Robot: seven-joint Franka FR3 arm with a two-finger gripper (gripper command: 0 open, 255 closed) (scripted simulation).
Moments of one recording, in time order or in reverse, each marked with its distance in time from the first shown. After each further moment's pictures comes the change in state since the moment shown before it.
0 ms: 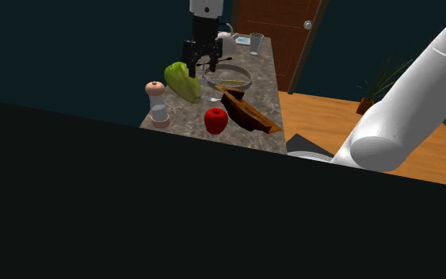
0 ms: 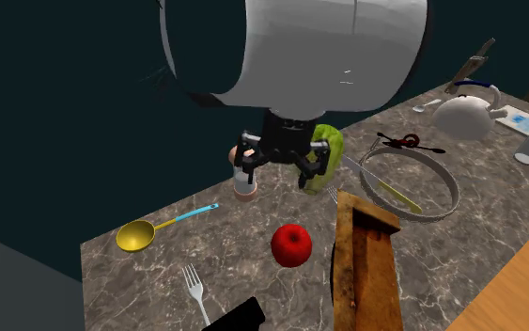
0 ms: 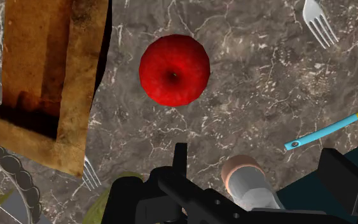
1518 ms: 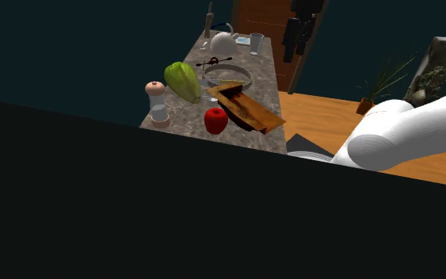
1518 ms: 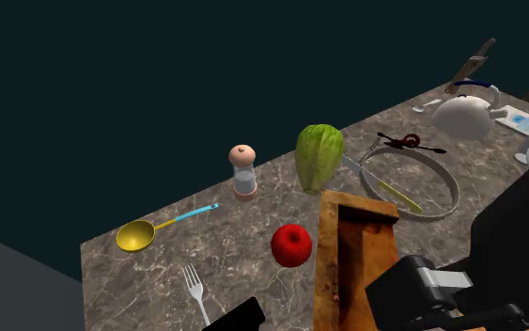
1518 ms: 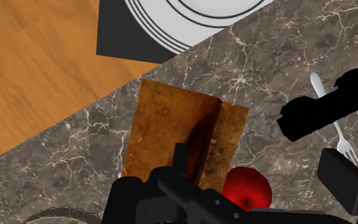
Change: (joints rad) arm -0.075 -0.677 -0.188 -0.341 -0.114 -0.412 -0.263
